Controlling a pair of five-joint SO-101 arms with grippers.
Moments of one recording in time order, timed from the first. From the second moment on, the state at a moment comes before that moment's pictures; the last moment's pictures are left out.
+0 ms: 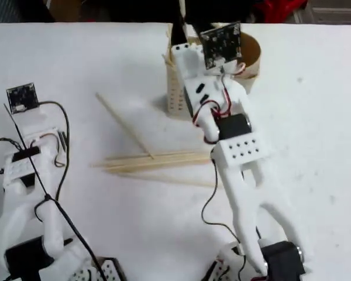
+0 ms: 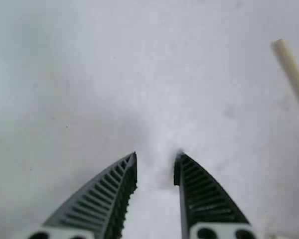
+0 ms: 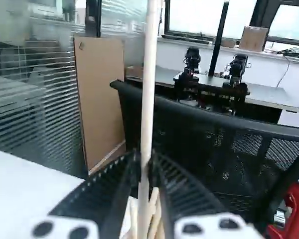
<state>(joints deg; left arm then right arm) -27.6 -17.8 54.0 27.9 -1.7 -20.5 -18.9 22.2 0.7 7.5</state>
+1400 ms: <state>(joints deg) -9.5 -6.2 12.7 67.6 -1.6 -5.5 -83.6 81.6 60.0 23.3</state>
